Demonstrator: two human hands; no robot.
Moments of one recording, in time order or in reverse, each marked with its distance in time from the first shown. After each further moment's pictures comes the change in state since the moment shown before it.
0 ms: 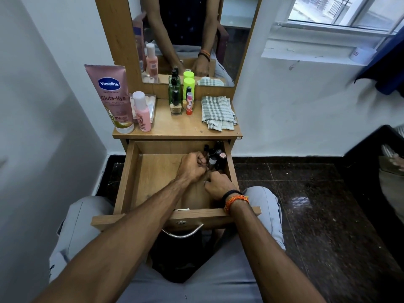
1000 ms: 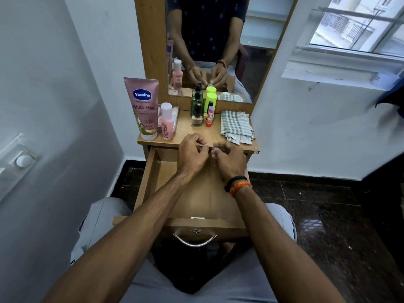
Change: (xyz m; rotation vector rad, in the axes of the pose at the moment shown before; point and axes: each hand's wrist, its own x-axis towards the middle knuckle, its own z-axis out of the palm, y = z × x) left_hand -0.004 0.033 -0.075 -0.098 0.451 0.171; right_hand 0.028 -0.063 -0.033 0.616 0.542 -0.196
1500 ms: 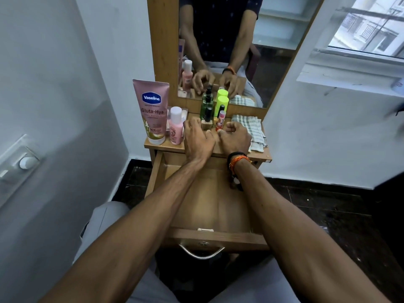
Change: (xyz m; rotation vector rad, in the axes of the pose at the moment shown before) left_hand 0.055 0.006 0.005 0.073 0.167 -0.108; right_hand 0.080 -0.027 0.038 -0.218 0.171 -0.061
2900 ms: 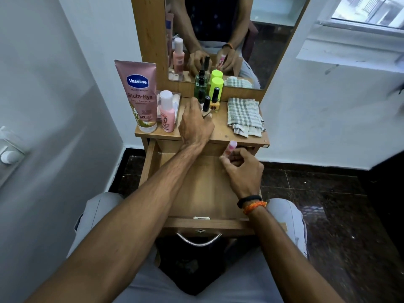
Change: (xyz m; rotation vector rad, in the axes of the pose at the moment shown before) left_hand 0.004 0.008 0.008 0.138 -0.025 0.063; right_hand -0.097 0.066 -0.049 0.026 -0.016 -0.130
